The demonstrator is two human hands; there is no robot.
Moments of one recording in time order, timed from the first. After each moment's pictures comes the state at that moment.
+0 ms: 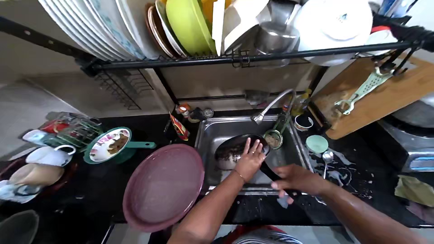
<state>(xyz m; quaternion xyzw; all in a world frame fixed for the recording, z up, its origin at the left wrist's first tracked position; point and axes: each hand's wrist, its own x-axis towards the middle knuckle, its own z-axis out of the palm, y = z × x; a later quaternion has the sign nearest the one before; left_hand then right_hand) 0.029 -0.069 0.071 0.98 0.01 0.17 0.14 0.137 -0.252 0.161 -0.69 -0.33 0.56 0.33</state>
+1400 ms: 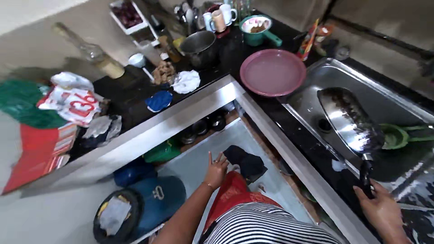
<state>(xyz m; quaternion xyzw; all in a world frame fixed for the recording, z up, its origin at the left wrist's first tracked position) -0.343 -0.408 -0.065 0.72 0.66 0.04 0.23 0.146 -0.386 0.008 -0.80 -0.51 0.24 0.18</state>
